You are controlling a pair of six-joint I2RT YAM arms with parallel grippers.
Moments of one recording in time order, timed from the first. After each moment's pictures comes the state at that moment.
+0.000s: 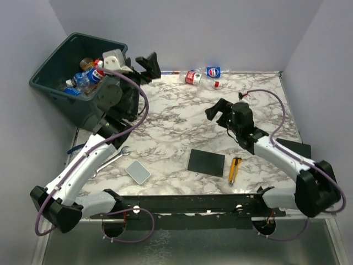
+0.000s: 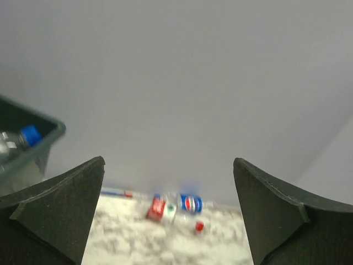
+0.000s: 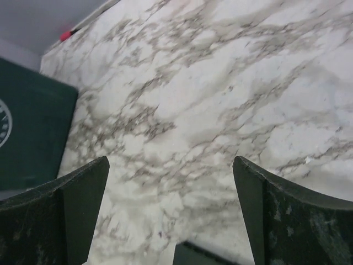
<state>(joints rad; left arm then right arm) -0.59 1.20 1.33 0.34 -0.54 -0.19 0.47 1.21 0.74 0.11 0.15 0.71</state>
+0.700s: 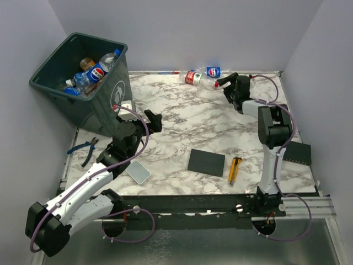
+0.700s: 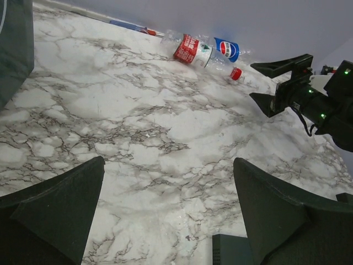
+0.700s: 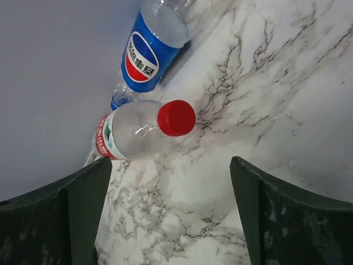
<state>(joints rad) -0.61 0.88 0.63 0.12 -0.38 -0.49 0.12 2.17 1.42 0.38 0.03 1.00</state>
